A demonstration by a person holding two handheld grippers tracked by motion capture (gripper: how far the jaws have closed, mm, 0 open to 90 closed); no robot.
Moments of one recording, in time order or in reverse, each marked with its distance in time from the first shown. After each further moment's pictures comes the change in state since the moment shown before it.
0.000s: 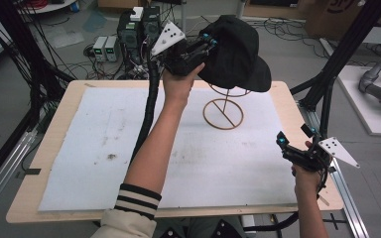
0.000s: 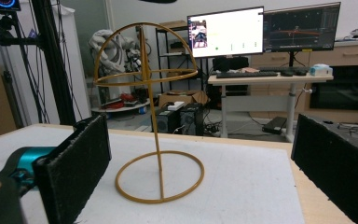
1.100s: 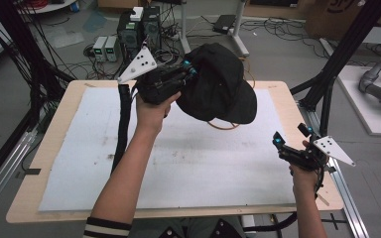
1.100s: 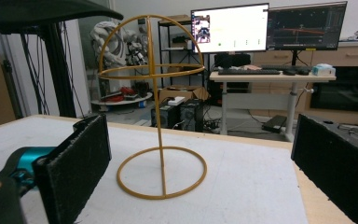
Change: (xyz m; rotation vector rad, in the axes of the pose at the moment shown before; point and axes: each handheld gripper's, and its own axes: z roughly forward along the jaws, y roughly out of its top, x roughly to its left) left arm -0.019 0.002 -0.079 0.048 -0.098 -0.003; right arm 0.007 0.000 0.005 0.022 0.008 -0.037
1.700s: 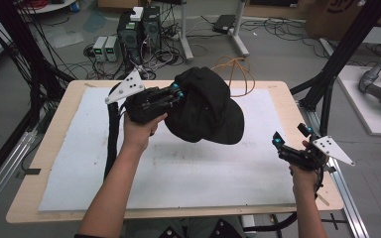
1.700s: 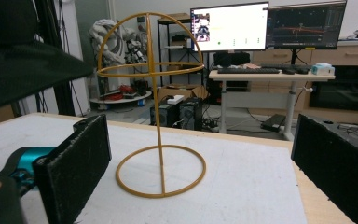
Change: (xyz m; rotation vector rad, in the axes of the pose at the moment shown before) left arm -0.003 -0.028 -0.039 0.076 -0.050 -0.021; right arm 0.000 0.000 0.001 0.008 -0.003 -0.005
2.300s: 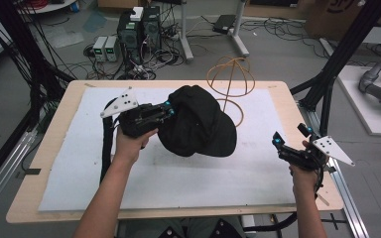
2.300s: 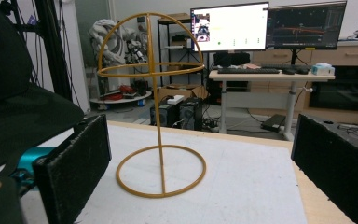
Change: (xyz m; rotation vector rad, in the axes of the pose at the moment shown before) left arm 0.007 -0.040 -0.028 0.066 -0.022 -0.049; right arm 0.000 0.000 0.000 0.000 0.000 -0.002
